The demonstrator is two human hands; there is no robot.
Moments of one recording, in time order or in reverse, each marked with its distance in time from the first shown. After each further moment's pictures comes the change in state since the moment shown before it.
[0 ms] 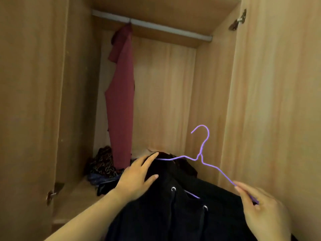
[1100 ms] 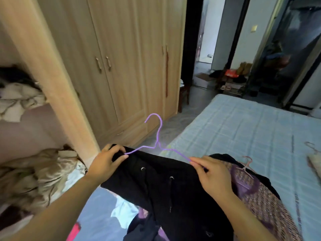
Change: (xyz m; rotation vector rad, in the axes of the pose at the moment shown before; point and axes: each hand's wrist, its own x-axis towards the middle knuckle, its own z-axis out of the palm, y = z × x) left_hand -0.323 0.532 0.131 -0.591 -0.604 0.196; right_hand -0.339 0.213 -0.582 -0.453 -0.139 0.322
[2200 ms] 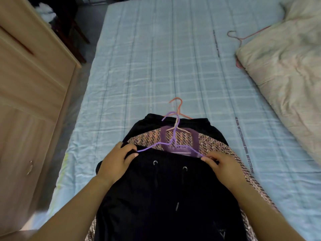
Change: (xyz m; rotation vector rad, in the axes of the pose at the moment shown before) left_hand 0.236 0.159 0.483 0.067 -0.765 0.335; right_hand -0.072 0.442 -0.048 -0.083 -0.163 0.963
